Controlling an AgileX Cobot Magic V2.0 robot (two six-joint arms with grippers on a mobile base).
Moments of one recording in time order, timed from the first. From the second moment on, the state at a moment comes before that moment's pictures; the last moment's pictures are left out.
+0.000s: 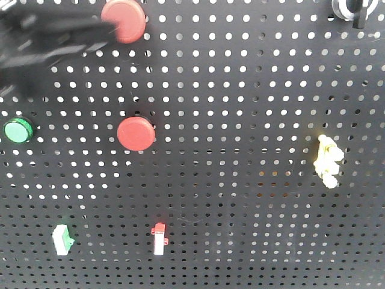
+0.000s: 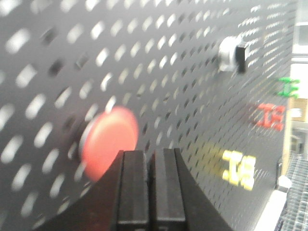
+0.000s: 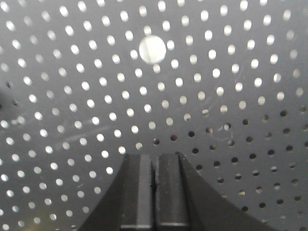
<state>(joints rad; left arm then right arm) -0.48 1.17 -1.52 -0.90 0.56 0.88 -0.06 0.58 -0.88 0.14 0.18 0.09</state>
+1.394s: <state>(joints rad) -0.49 0.87 -1.08 -0.89 0.49 0.88 -0.06 0.64 -0.88 1.11 0.57 -0.85</state>
